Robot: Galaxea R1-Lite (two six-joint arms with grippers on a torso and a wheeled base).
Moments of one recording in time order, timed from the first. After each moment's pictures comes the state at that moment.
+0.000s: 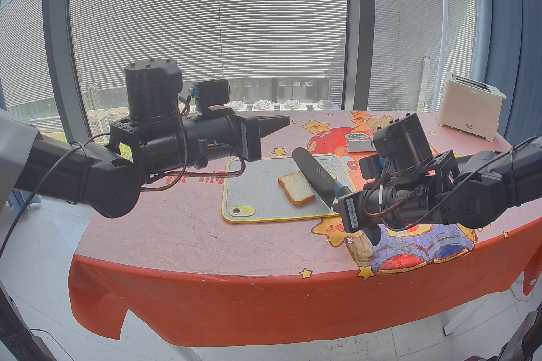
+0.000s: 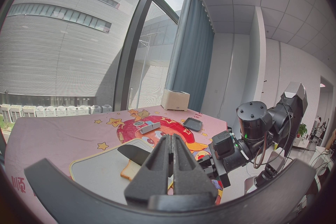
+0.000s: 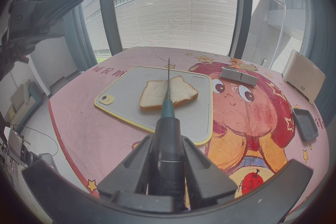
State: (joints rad) left arm -0.49 1.91 -1.17 -0.66 -0.50 -0.19; right arm 0.64 1.88 -1.10 -0.05 -0.16 0.18
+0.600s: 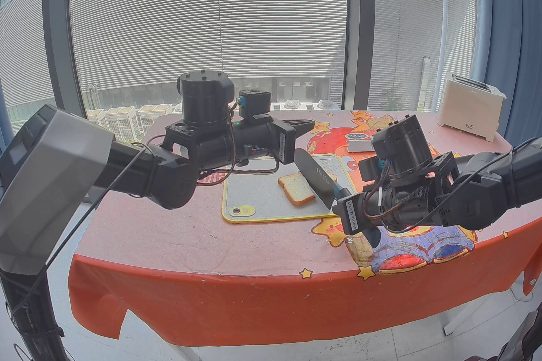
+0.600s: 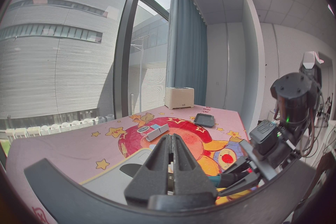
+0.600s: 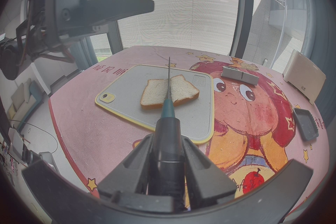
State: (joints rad) left arm -0.52 2.16 -1.42 -0.66 -0.46 -0.04; right arm 0.65 1.88 -1.09 -0.05 -0.16 0.18
